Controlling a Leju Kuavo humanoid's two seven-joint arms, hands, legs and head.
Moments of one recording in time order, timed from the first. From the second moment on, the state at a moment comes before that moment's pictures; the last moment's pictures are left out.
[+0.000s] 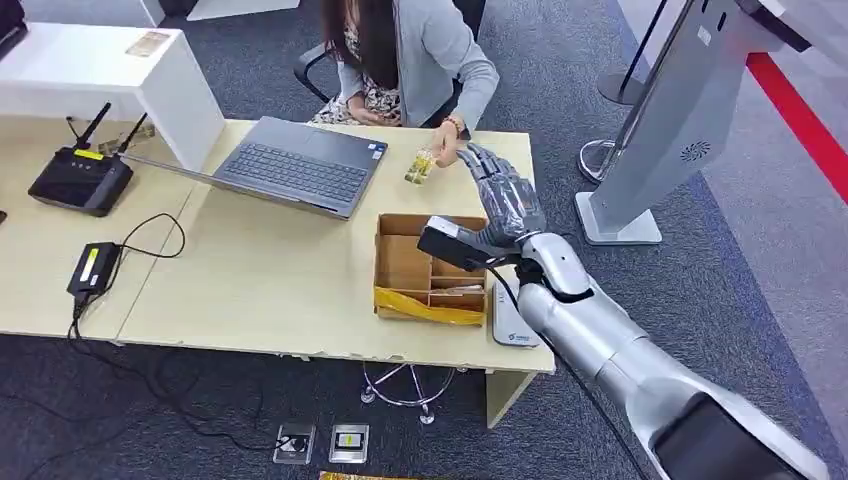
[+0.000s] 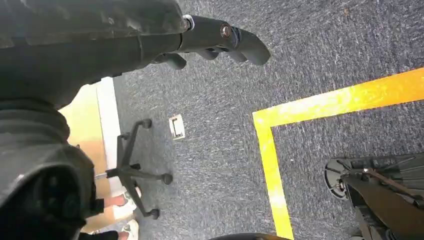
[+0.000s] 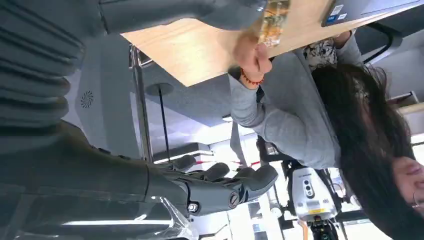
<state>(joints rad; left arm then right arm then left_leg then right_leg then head) -0.14 0.08 -1.41 -0.16 1.01 0.37 0.11 -0.90 -0.07 0.98 -0.73 0.54 -0.40 -0.09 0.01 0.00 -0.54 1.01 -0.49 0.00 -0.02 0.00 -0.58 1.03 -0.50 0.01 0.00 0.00</state>
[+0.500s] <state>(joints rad) -0.13 0.09 -1.41 -0.16 1.06 0.38 0.13 -0.77 -0.22 0.95 -1.03 0.51 -0.36 0.10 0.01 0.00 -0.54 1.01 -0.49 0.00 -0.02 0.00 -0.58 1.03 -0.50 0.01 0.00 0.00</state>
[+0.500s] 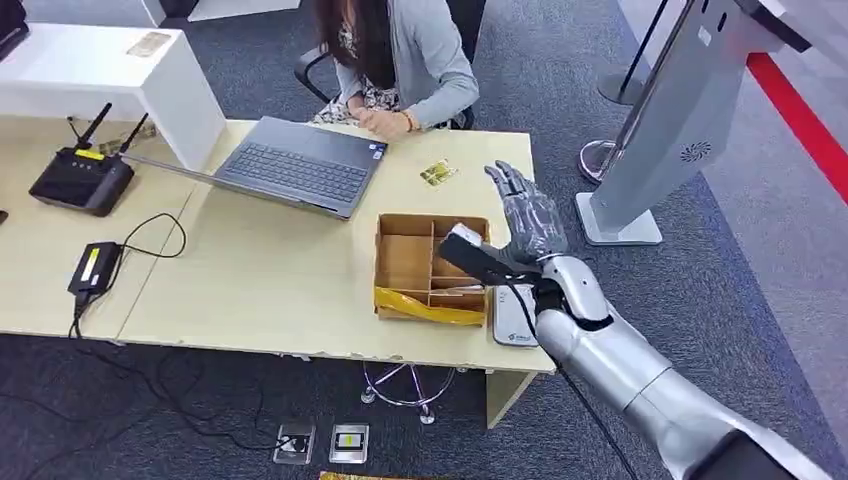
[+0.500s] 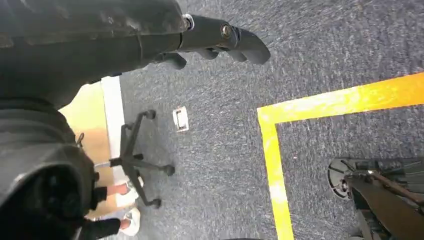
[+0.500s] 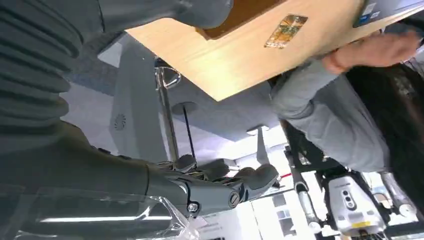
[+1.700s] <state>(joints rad) -0.13 0.04 -1.39 -0.16 1.11 0.50 0.20 -0.38 -0.32 0.99 -1.53 0.81 -0.47 0.32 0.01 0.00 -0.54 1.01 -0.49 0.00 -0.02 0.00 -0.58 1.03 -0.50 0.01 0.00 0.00</state>
